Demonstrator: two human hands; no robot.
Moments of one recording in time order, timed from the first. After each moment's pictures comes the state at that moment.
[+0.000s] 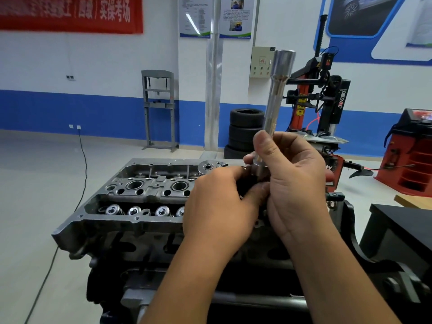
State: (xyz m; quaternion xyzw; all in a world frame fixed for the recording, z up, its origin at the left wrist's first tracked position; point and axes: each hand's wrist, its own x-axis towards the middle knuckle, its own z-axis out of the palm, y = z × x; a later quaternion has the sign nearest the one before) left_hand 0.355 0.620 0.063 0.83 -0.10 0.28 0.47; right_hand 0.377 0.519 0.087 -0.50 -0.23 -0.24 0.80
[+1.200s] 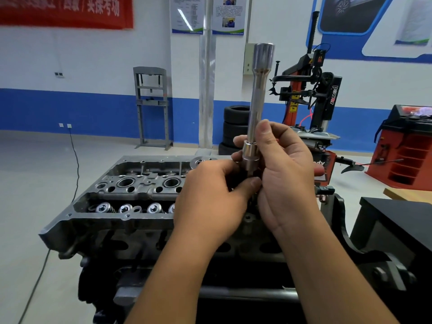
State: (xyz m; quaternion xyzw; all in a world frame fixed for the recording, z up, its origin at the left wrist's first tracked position) left_hand 0.362 0.626 0.063 0.82 -0.10 0.25 0.50; right_hand 0.377 0.520 0.088 -0.49 -0.23 -0.21 0.82
